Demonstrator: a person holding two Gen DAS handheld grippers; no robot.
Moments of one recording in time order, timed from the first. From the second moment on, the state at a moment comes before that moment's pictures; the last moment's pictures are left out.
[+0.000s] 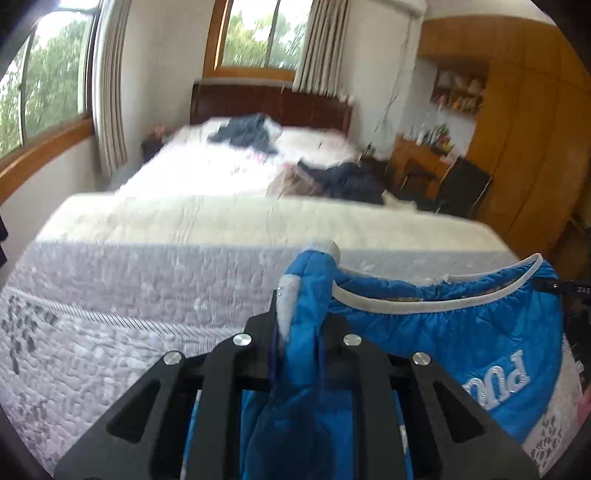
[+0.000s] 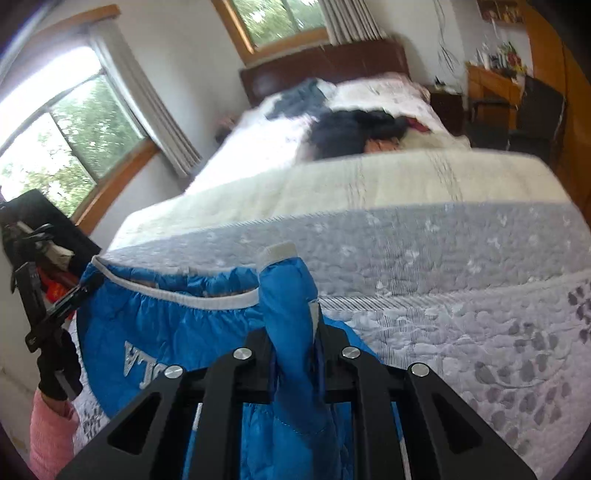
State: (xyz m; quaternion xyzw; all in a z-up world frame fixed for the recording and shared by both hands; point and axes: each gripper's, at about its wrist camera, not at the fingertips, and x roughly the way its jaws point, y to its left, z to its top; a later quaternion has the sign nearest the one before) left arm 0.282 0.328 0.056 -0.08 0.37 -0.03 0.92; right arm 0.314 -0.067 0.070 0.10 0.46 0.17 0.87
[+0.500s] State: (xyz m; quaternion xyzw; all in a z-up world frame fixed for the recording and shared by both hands) left arm 0.311 0.379 -0.024 -0.17 0.47 -0.01 0.87; right arm 0.341 -0.087 -0.026 0.18 0.52 0.14 0.82
